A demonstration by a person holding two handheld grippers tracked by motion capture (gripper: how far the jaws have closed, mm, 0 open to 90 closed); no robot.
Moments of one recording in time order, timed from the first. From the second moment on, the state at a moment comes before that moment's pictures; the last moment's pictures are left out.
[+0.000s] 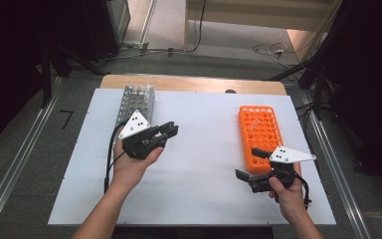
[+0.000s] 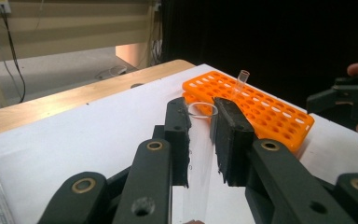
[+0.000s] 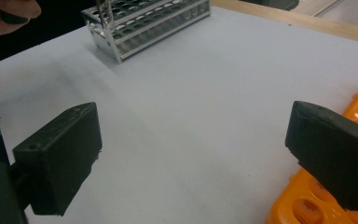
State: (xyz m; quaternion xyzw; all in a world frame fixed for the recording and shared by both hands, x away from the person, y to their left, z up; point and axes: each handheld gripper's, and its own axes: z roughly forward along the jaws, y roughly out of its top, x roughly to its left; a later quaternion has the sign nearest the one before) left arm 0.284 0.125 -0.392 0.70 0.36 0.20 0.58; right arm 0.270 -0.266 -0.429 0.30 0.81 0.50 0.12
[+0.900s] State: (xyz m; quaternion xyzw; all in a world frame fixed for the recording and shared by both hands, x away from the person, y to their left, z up) left arm 0.342 0.162 -0.393 0.67 0.42 0.23 0.56; right arm 0.269 -0.298 -0.438 0.33 0.80 0.48 0.13
